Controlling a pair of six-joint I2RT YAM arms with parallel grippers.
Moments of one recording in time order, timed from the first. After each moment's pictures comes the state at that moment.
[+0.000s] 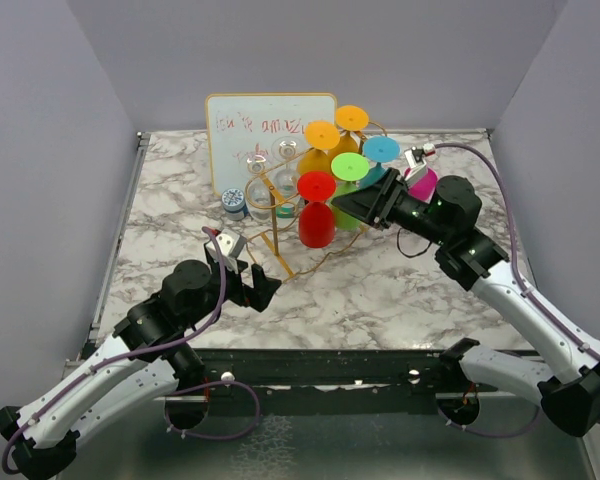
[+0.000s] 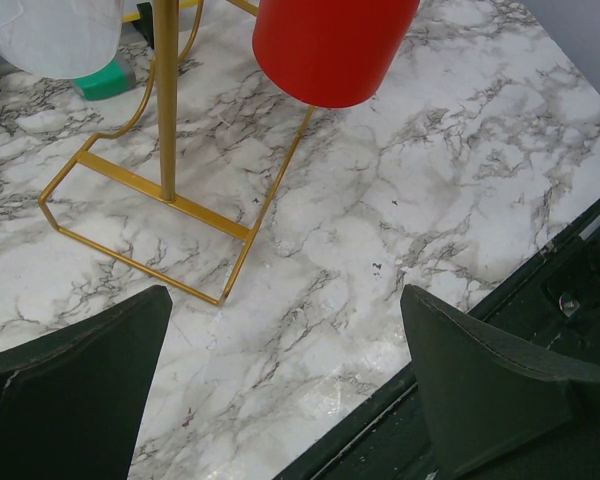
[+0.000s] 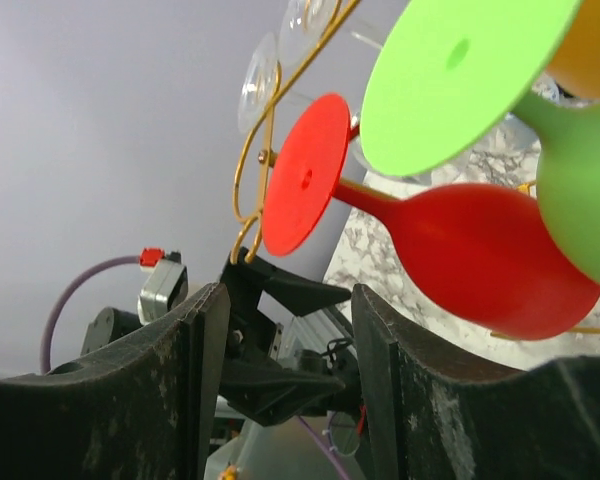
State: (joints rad) left arm -0.84 0.51 0.63 -0.44 -0.10 -0.33; right arm 0.56 1.03 0.98 0.00 -0.40 1.00
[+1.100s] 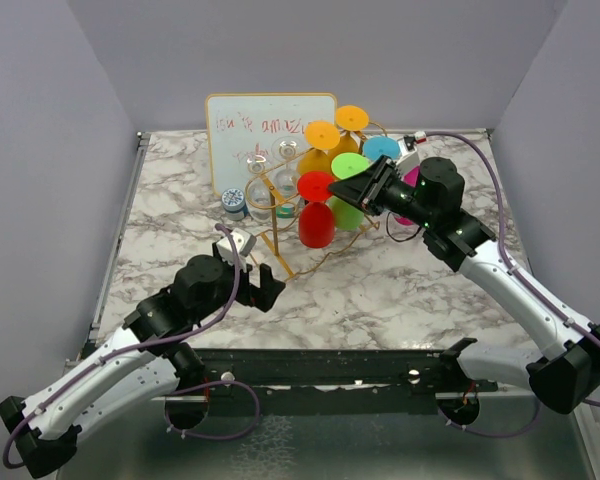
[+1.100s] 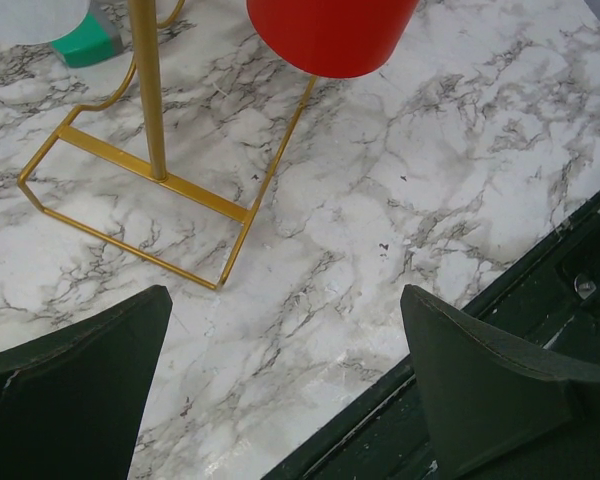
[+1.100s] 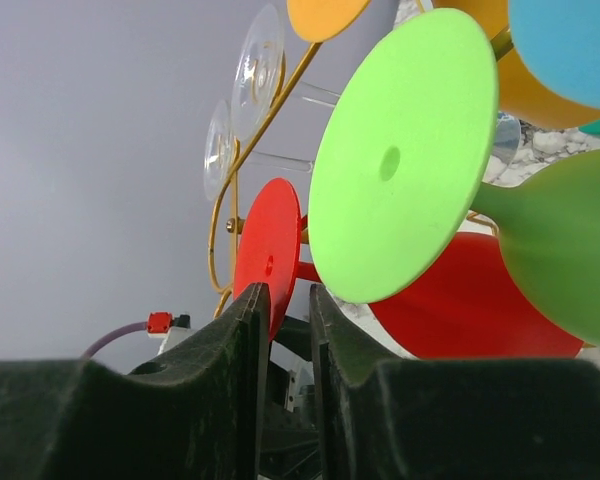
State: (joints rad) left arm -0.84 0.57 0.63 -0.44 -0.09 -0.33; right arm 0.56 1.18 1.11 -0.05 -0.30 1.05
